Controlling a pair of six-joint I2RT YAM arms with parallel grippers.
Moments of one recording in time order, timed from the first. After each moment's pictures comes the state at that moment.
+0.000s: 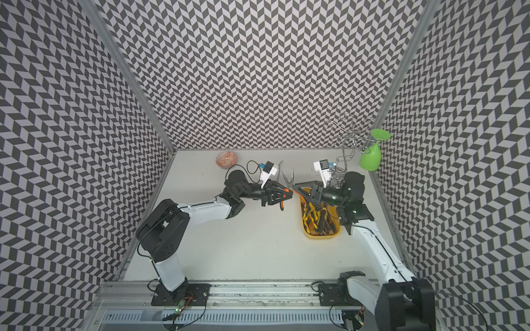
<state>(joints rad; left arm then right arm) -0.69 1.82 1.07 0.97 1.06 -0.67 0.10 1.10 0.73 0.23 -1.12 0.61</state>
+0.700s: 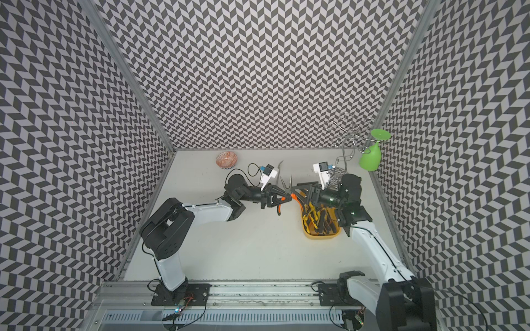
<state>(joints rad) -0.68 1.84 1.00 1.05 1.07 -0.77 0.12 1.10 0.70 0.17 -0.99 0.55</state>
